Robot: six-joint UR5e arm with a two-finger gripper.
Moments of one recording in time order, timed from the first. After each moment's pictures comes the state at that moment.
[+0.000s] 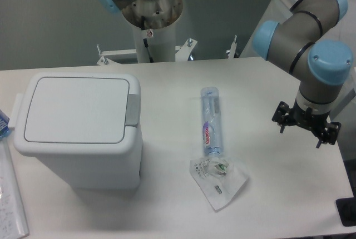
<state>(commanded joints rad) 2.74 -2.11 -1.31 -1.15 1.59 1.28</state>
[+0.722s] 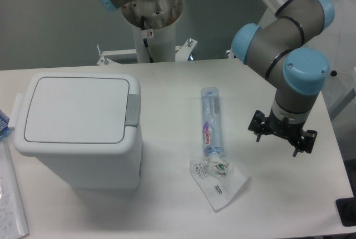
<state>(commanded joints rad) 2.65 -2.04 -1.33 -1.17 1.49 1.11</state>
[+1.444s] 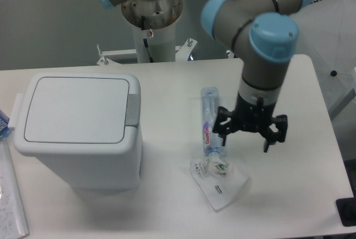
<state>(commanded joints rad) 2.56 -1.88 -1.34 -1.17 1.26 0.49</state>
